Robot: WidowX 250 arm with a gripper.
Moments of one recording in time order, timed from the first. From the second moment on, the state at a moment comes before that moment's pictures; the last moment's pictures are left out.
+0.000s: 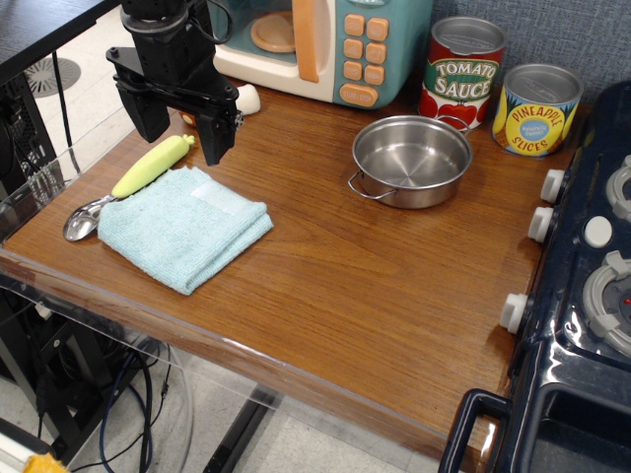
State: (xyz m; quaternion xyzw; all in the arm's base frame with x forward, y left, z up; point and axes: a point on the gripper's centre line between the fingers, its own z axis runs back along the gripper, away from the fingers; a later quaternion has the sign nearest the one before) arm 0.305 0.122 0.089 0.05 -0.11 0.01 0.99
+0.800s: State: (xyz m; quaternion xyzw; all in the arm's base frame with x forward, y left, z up) arm 0.348 0.085 0.078 -0.03 -0.11 0.07 0.99
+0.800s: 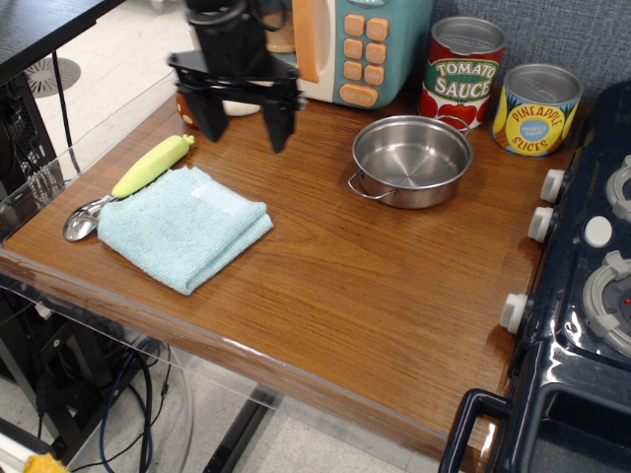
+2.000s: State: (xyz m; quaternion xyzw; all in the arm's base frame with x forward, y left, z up) arm 0.419 0.017 0.019 -0.05 -0.11 0.03 0.99
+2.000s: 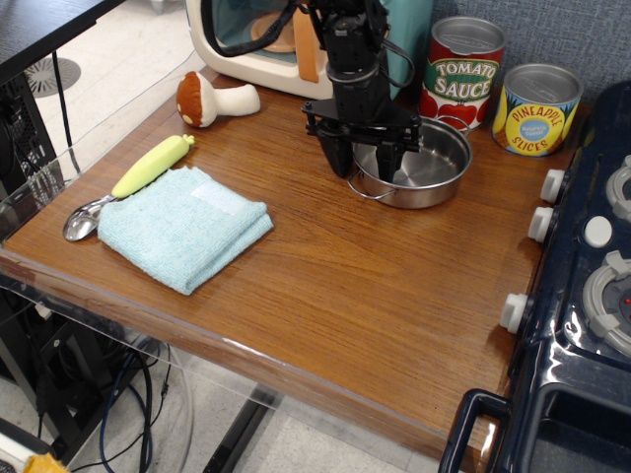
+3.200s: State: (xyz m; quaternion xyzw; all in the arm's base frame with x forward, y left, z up) arm 0.368 0.052 0.081 -0.08 -0.13 0.01 0.99
